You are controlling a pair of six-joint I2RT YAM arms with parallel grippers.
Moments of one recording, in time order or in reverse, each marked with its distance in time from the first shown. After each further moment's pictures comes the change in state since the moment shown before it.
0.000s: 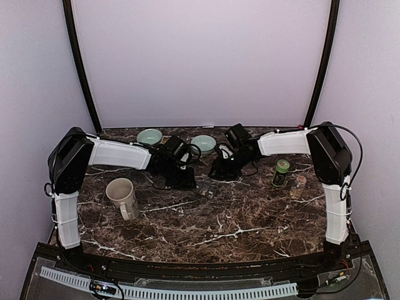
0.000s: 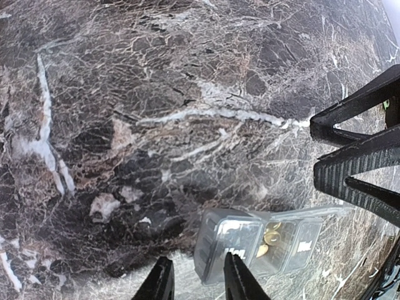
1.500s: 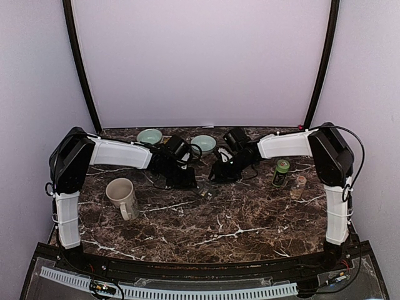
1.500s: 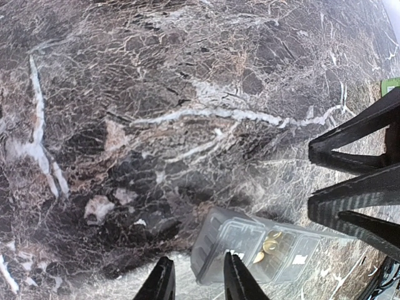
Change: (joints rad) left arm 0.000 0.012 0.021 -0.017 0.012 0.005; right arm 0.028 -0.027 -0.047 0.006 0.021 0.000
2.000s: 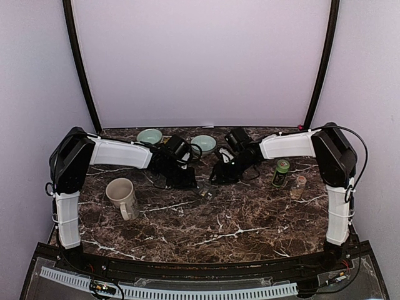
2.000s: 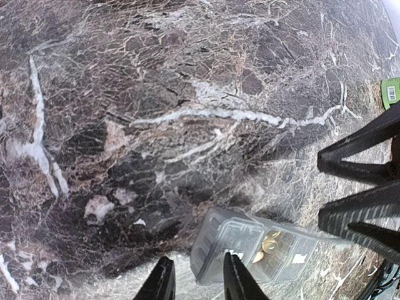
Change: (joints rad) left arm 0.000 0.001 0.005 -0.006 0.000 0.000; right arm 0.002 -0.034 -0.033 0.002 0.000 0.001
